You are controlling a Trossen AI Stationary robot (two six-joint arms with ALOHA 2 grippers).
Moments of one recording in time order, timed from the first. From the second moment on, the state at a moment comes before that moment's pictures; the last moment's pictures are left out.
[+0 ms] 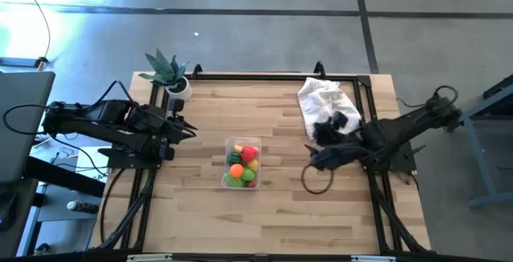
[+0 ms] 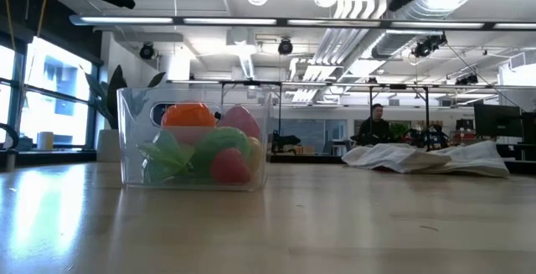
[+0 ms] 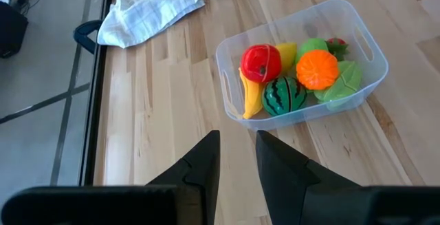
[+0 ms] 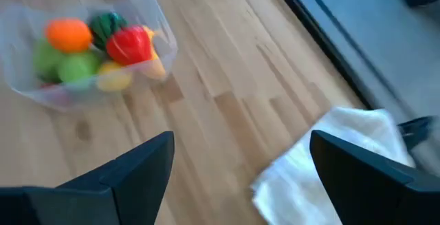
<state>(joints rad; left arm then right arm) 0.00 0.72 0.89 -0.89 -0.21 0.31 0.40 1.28 1.27 -1.10 0.69 0.65</state>
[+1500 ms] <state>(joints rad) 0.00 0.72 0.89 -0.89 -0.21 0.31 0.45 0.37 0.77 -0.12 0.58 0.08</state>
